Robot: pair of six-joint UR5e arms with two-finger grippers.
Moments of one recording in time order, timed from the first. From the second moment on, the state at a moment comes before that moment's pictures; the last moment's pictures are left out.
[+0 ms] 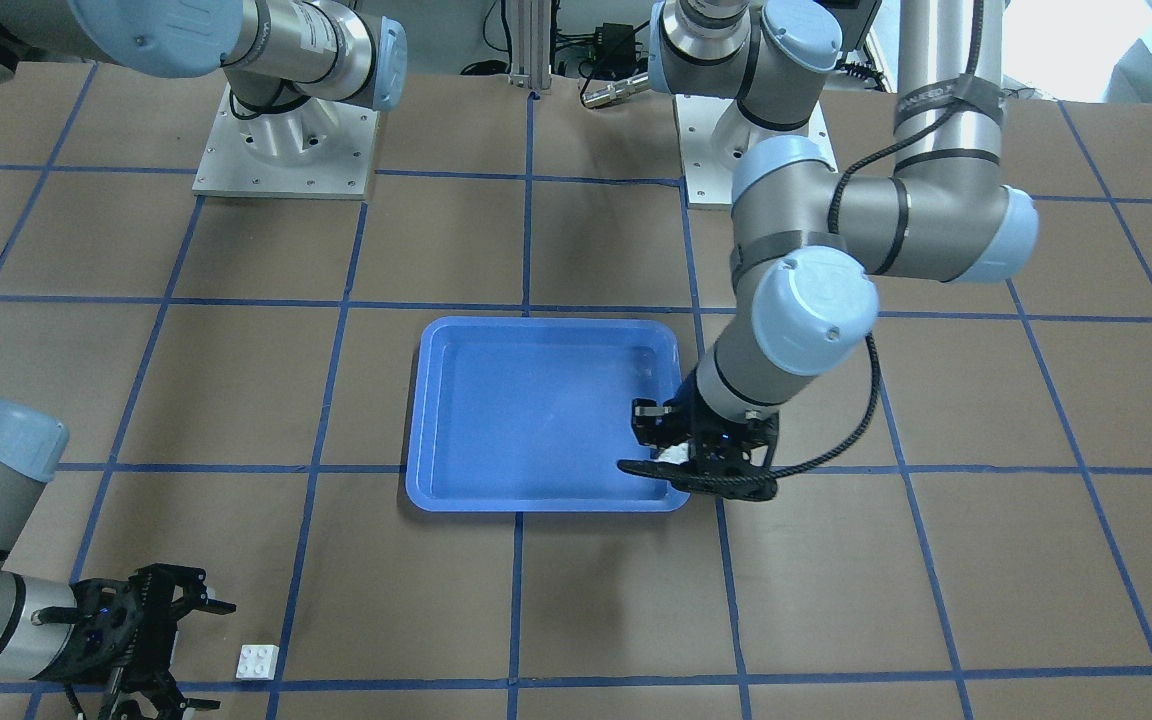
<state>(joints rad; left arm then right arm) -1.69 -1.94 -1.66 -1.16 1.45 -0.04 1.32 -0.76 1.24 -1.94 -1.05 -1.91</state>
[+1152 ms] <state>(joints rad) -1.95 -1.96 -1.92 -0.78 1.51 -0.38 1.33 -0.72 1.22 -1.92 -1.00 -1.89</state>
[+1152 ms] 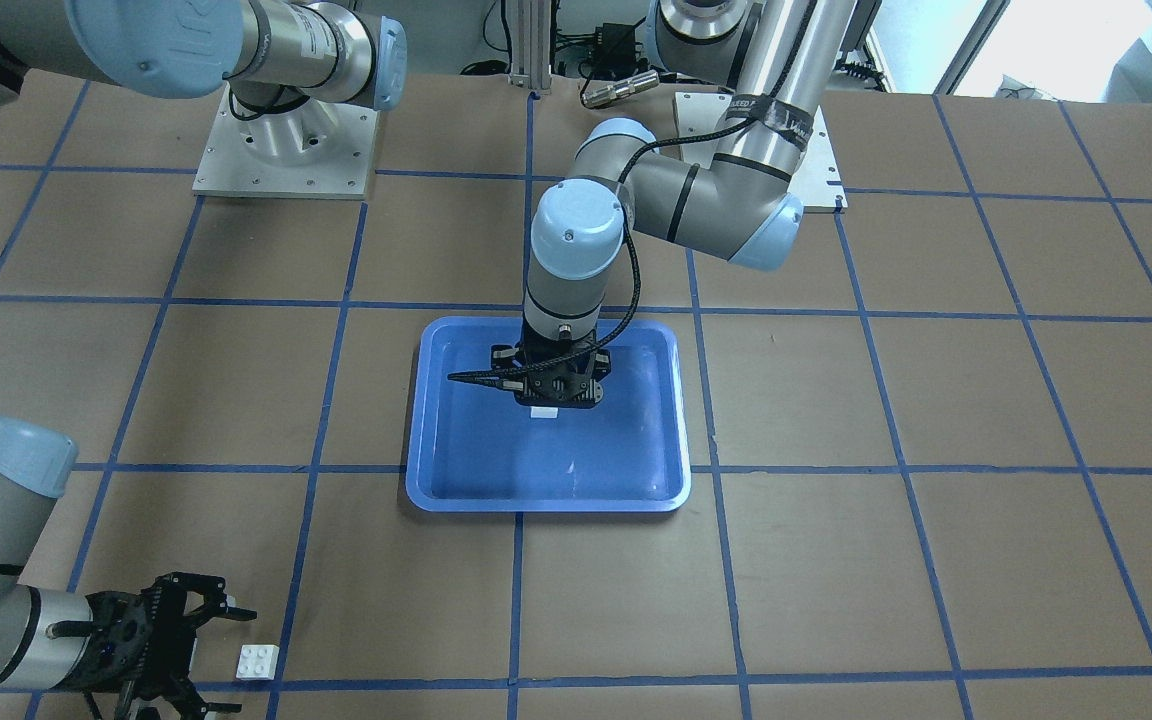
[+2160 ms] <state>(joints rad) -1.89 -1.97 -1.94 -0.78 1.51 -0.33 1.33 -0.73 1.20 -1.90 -1.07 -1.88</state>
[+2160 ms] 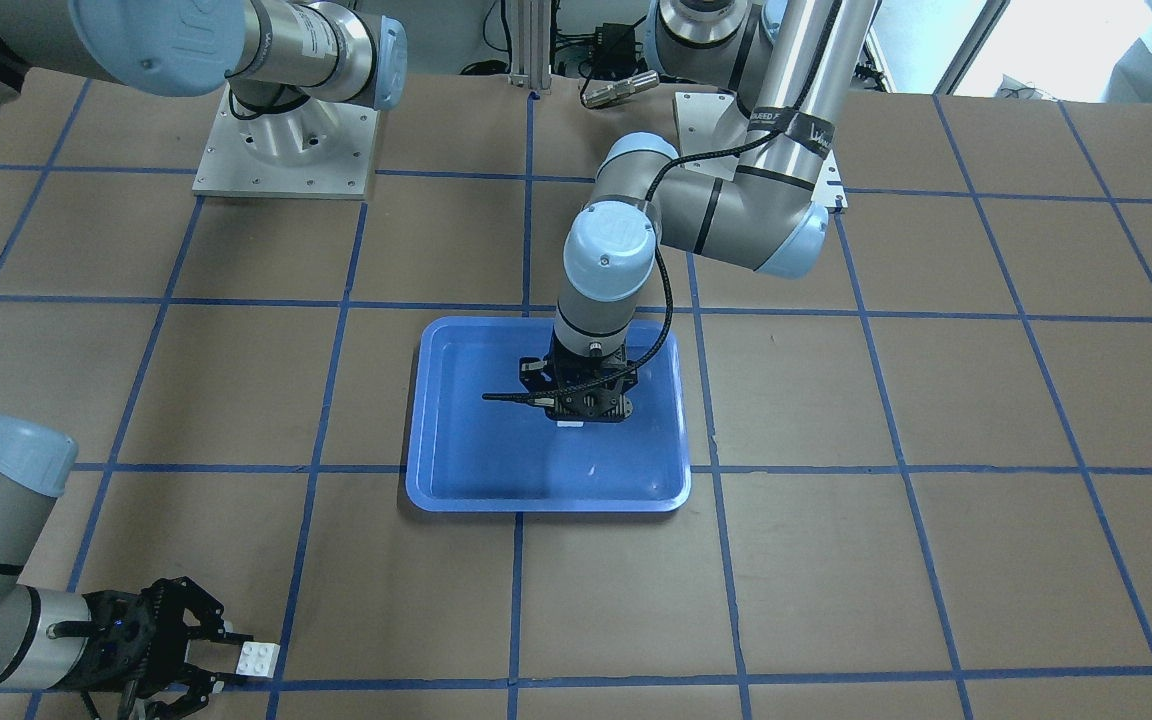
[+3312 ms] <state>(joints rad) -1.86 -1.94 -1.94 -0.79 1.49 -0.34 1.34 -0.98 1.35 -1.67 -1.09 -1.88</state>
